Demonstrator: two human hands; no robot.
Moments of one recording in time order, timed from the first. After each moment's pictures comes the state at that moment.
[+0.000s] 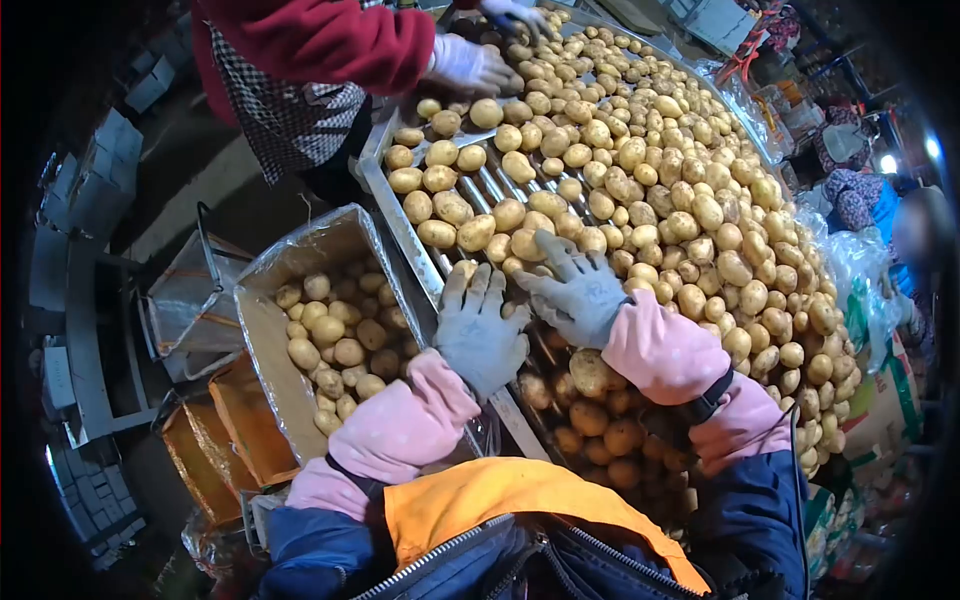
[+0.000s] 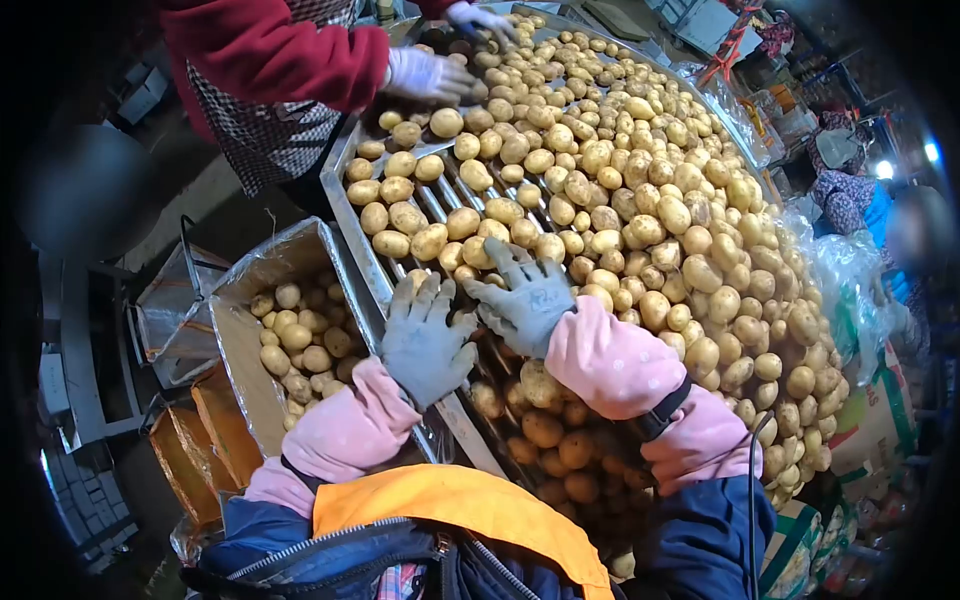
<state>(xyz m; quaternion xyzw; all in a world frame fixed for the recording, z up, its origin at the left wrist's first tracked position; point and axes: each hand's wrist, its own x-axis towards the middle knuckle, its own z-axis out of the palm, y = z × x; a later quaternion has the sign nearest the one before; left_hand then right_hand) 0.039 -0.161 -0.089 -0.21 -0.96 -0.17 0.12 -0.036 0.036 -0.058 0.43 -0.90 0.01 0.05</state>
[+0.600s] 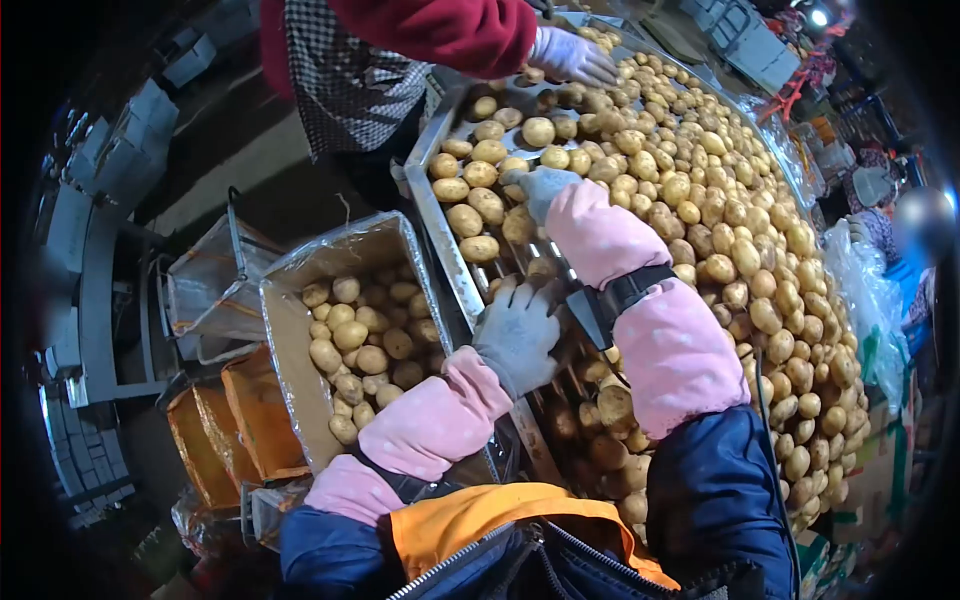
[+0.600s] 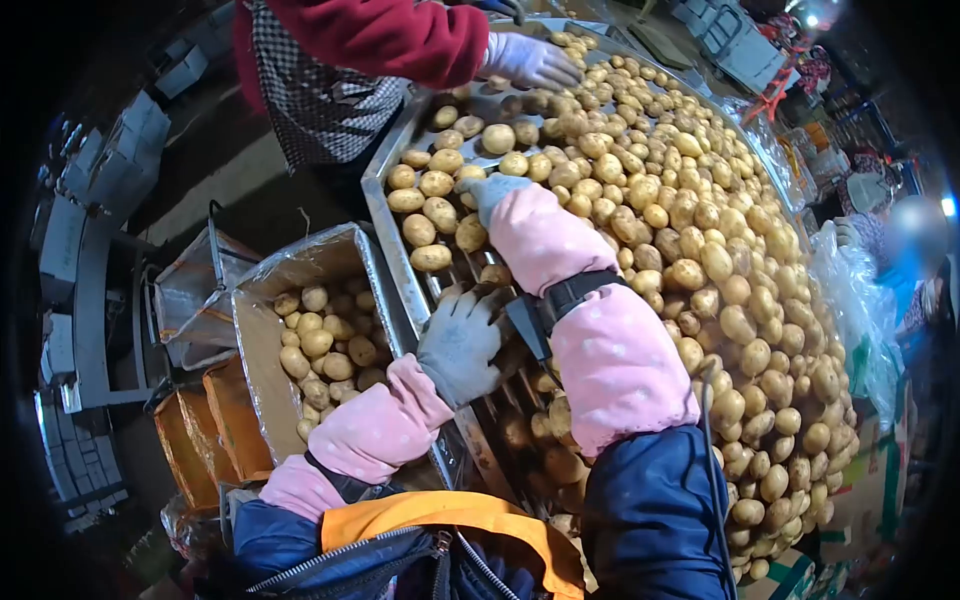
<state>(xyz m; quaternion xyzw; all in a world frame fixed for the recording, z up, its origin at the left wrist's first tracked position) 0.004 -0.162 -0.090 -0.22 -0.95 -0.21 0.07 -0.225 -0.081 -0.116 0.26 -0.96 0.01 -0.15</state>
